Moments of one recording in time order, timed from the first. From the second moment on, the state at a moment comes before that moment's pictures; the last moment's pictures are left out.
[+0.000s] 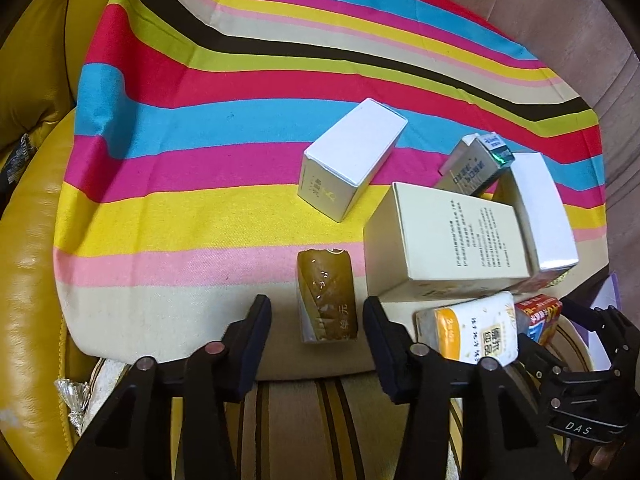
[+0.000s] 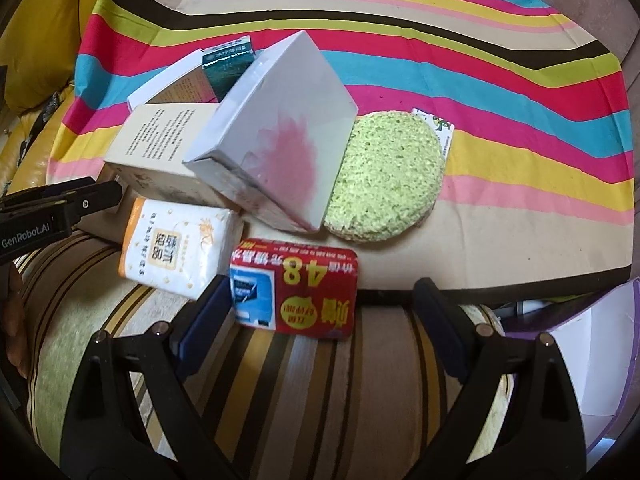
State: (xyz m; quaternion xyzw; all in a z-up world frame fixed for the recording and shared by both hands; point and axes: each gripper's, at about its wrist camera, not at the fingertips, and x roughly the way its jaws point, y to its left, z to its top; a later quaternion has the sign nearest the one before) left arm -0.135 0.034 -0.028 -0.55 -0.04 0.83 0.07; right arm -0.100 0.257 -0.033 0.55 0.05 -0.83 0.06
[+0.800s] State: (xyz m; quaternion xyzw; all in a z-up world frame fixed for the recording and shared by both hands) left arm -0.101 0.024 -0.011 -0.50 -0.05 0.86 0.06; right arm -0.088 0.267 -0.037 0.53 0.01 -0.85 0.06
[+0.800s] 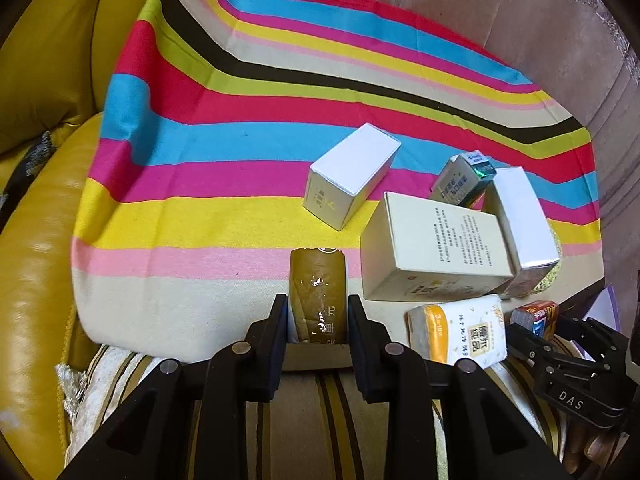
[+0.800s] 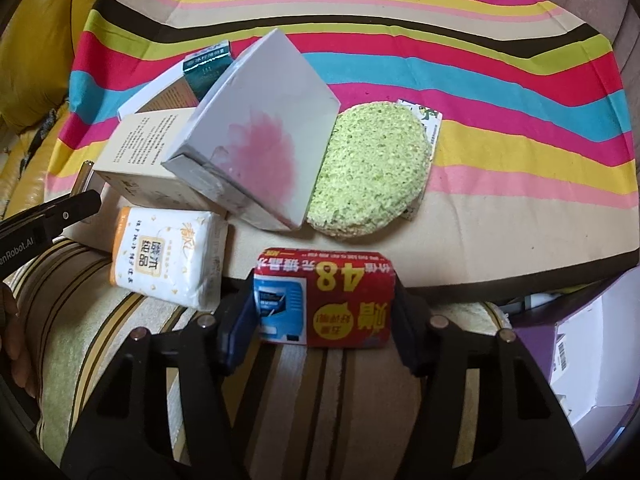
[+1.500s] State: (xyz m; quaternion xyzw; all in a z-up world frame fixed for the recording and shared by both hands) left arm -0.052 0.093 0.020 -0.48 -0.02 0.87 0.11; right arm -0.054 0.311 -0.004 0.49 -0.07 -0.87 0.08
